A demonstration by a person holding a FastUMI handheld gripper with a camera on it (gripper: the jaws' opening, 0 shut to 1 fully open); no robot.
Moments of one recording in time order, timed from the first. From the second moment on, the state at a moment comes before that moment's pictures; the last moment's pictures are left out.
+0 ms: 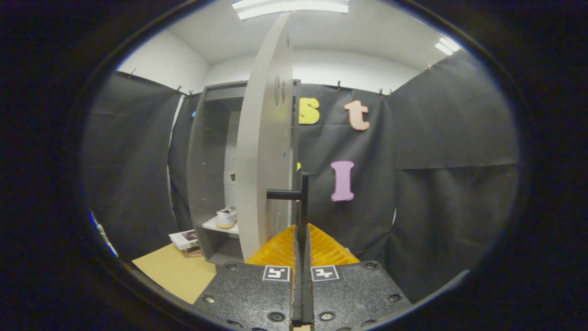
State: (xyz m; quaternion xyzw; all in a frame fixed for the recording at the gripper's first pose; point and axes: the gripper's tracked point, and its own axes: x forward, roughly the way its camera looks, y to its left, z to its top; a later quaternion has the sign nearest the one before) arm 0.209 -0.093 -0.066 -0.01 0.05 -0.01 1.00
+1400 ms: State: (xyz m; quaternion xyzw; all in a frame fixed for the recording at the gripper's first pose) arm 0.105 0.034 -0.092 0.03 0.00 0.01 1.00
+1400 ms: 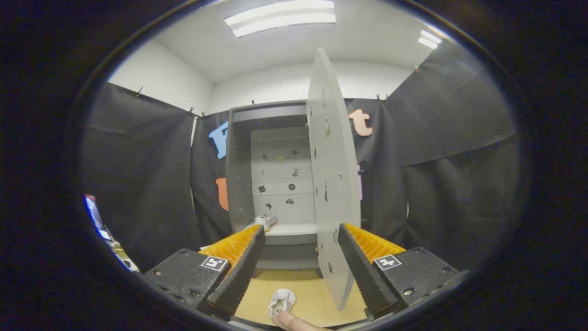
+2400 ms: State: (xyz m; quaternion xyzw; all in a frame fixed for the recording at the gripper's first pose) arm 0.208 0.151 -0.367 0.02 0.15 0.03 0.99
